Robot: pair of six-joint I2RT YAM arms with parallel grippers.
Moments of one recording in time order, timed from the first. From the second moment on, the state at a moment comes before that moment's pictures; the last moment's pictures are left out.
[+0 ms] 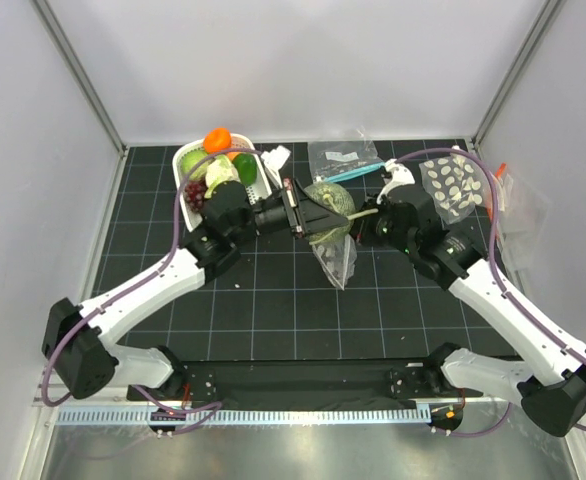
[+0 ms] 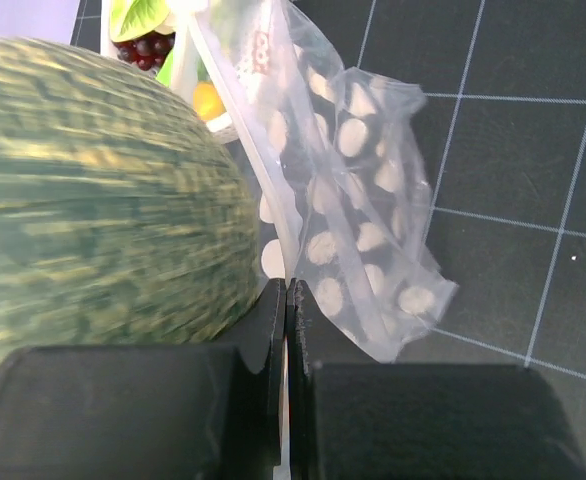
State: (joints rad) left arm -0.77 1.30 1.11 0.30 0.53 -1.15; right arm 0.61 1.08 1.11 -0.52 0.06 0.57
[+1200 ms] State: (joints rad) left arm -0.78 1.33 0.94 0.40 0.51 -1.20; right arm 0.57 0.91 1.00 -0.49 0.08 0.63
